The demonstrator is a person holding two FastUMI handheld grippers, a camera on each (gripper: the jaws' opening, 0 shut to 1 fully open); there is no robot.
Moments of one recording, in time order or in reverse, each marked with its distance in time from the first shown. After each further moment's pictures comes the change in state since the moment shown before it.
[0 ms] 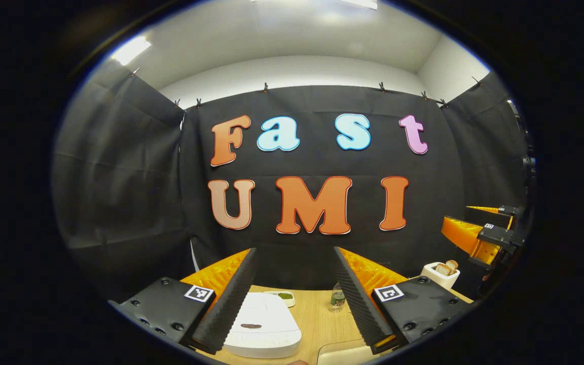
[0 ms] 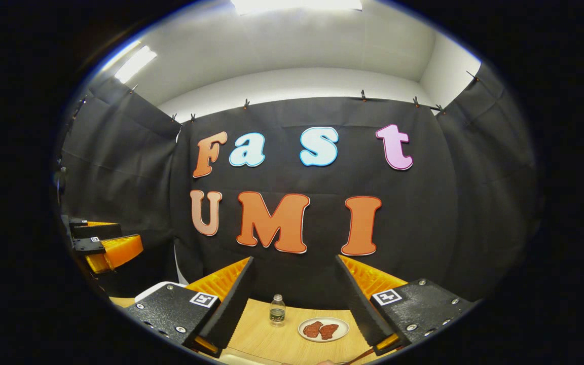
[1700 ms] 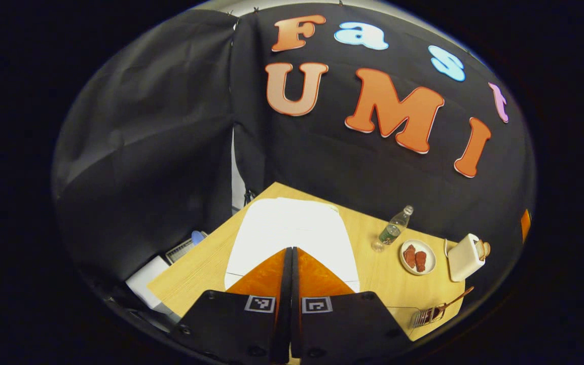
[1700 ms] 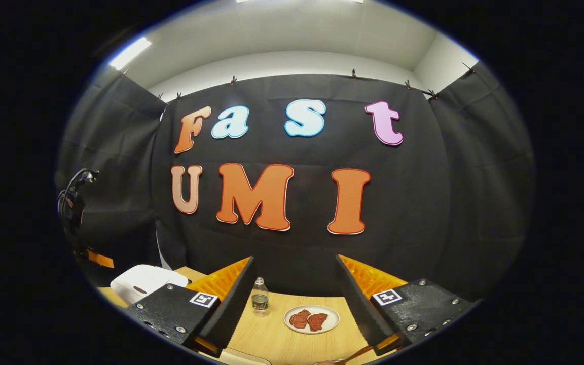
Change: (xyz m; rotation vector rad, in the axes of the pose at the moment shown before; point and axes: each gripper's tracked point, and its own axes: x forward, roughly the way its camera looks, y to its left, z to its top) left arm 0.039 0.123 -0.211 -0.203 0.687 0.260; right arm 0.035 -0.020 -0.077 -0.019 0.117 -0.084
